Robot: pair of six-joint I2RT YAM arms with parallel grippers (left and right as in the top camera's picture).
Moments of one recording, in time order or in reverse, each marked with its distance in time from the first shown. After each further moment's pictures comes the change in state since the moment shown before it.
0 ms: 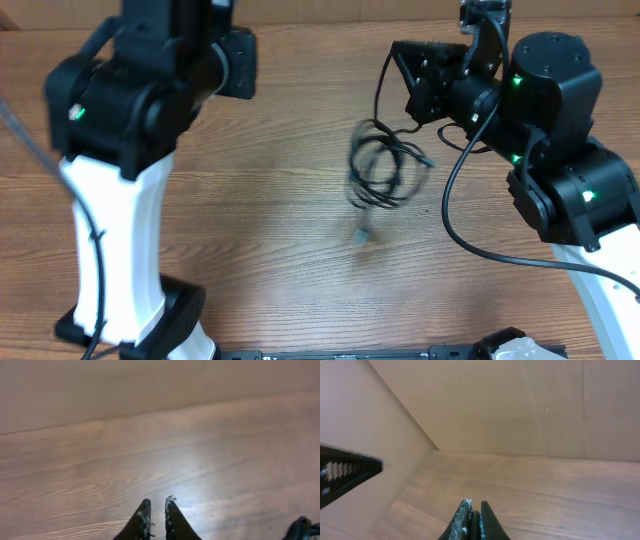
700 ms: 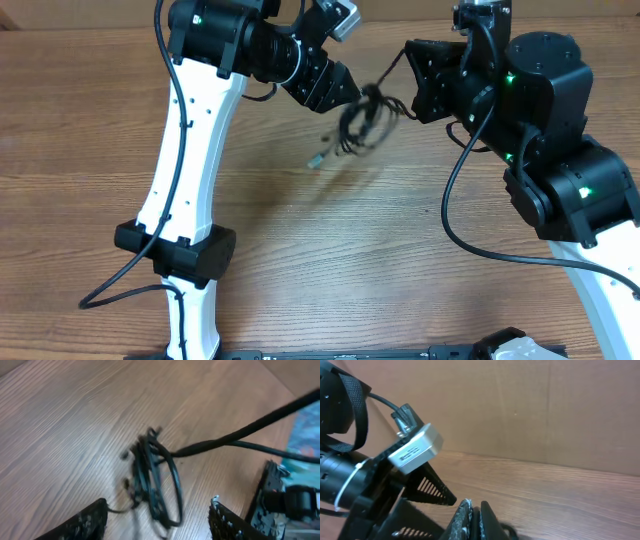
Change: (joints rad) left arm 0.000 0.299 -0.001 -0.024 0.731 0.454; right arm 0.000 0.007 0.001 -0.031 0.138 -0.146
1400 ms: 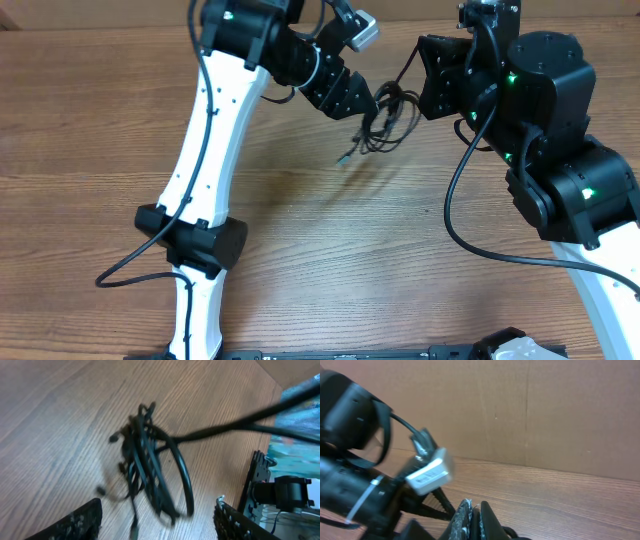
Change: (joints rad) left arm -0.039 0.084 -0.005 0.005 0.054 0.021; right arm 0.000 0.000 0.011 -0.016 0.080 -0.039
